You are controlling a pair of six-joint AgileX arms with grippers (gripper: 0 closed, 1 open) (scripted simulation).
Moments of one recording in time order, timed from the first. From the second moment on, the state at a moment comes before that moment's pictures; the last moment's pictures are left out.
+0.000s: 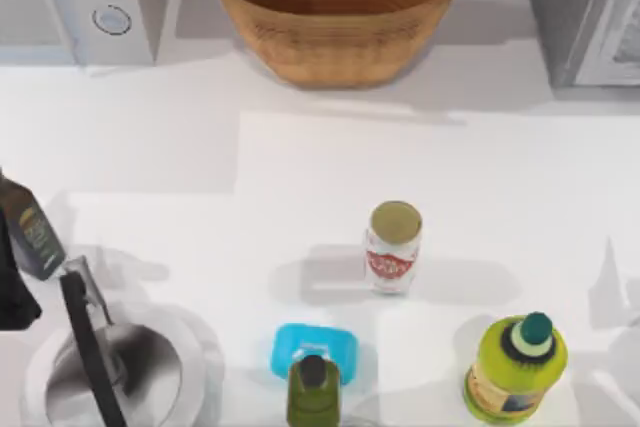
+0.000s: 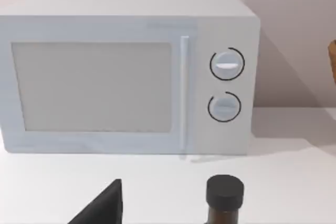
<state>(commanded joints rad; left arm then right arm) 0.00 0.00 0.00 0.00 0.00 0.00 0.00 0.00 0.00 0.00 0.00 0.00</state>
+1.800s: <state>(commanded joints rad) -0.81 2.25 2.11 -1.39 0.01 -0.02 0.00 0.00 0.00 0.00 0.00 0.00</state>
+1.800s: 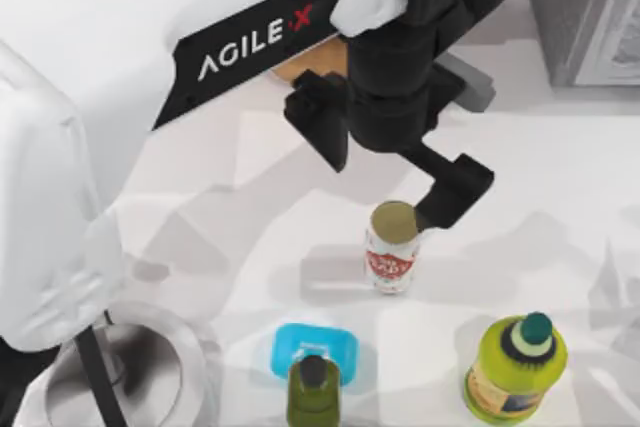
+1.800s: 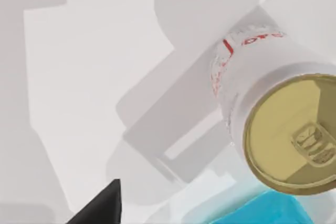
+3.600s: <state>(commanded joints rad) -0.84 2.34 1.97 -1.20 0.00 -0.02 0.00 0.00 0.00 0.00 0.00 0.00</state>
